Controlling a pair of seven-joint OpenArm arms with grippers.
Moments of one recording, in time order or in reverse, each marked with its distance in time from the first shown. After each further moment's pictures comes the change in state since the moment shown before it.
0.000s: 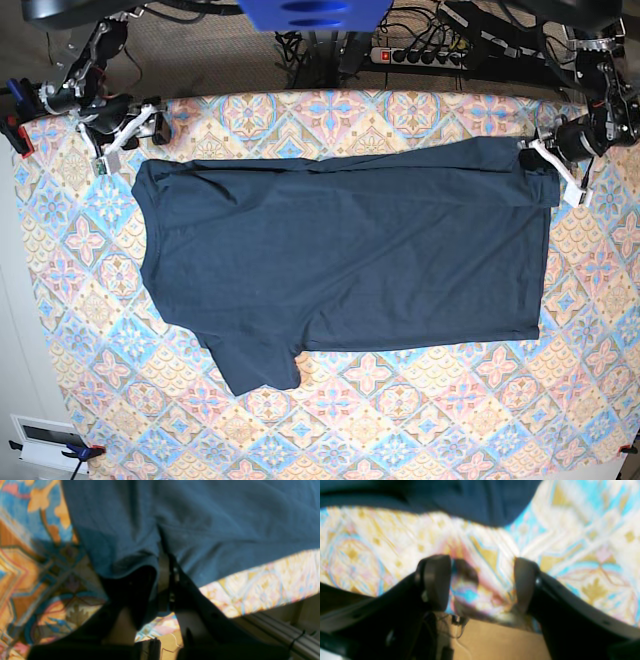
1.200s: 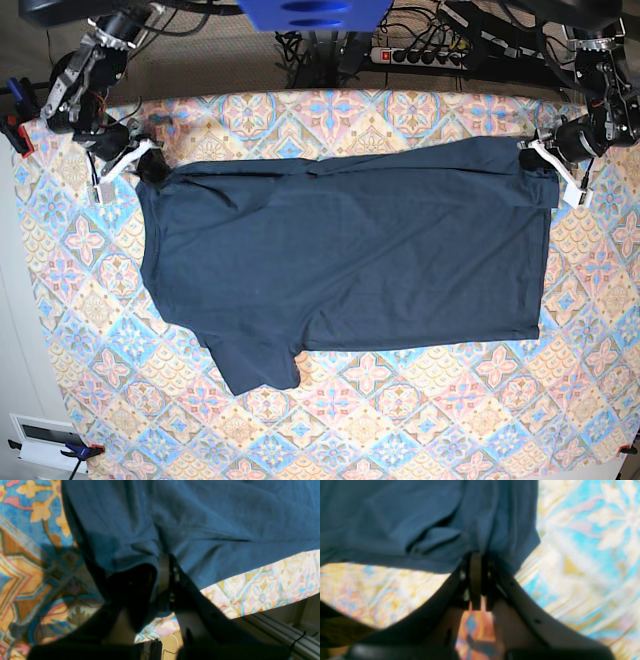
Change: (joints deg) left arm 0.2 0.2 0.0 -0.2 0.4 0.0 -0.2; right arm 4.6 0.2 1.3 -7.4 10.8 -0.3 1.1
